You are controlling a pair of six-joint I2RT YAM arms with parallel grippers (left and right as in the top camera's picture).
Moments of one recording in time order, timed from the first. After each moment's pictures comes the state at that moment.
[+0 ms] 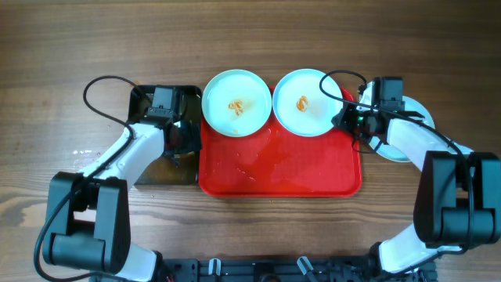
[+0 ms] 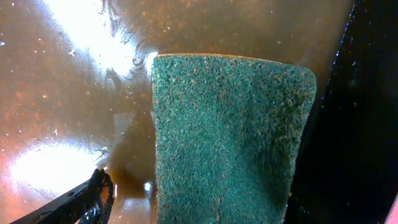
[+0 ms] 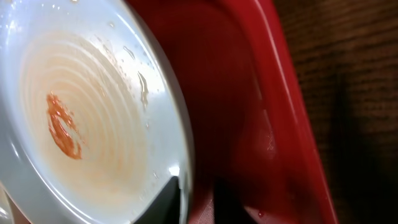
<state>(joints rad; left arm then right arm) -0.17 1.68 0.90 -0.54 -0.05 -0.34 -0.04 1.78 0.89 -0.27 -0.36 0.44</state>
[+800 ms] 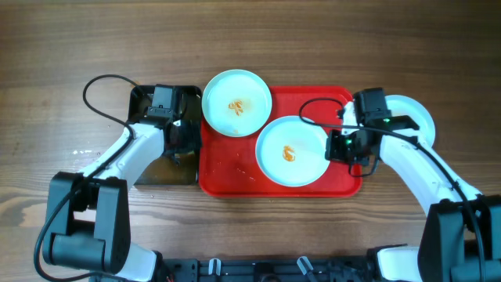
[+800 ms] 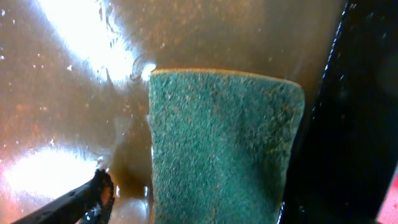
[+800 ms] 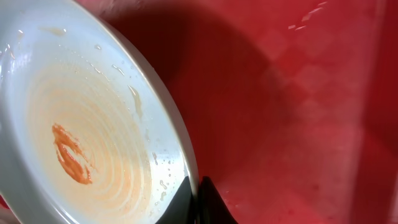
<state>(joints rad) -0.17 1.68 0.90 -0.52 -0.05 -0.34 0.13 1.55 0.87 -0.72 -0.29 0.29</state>
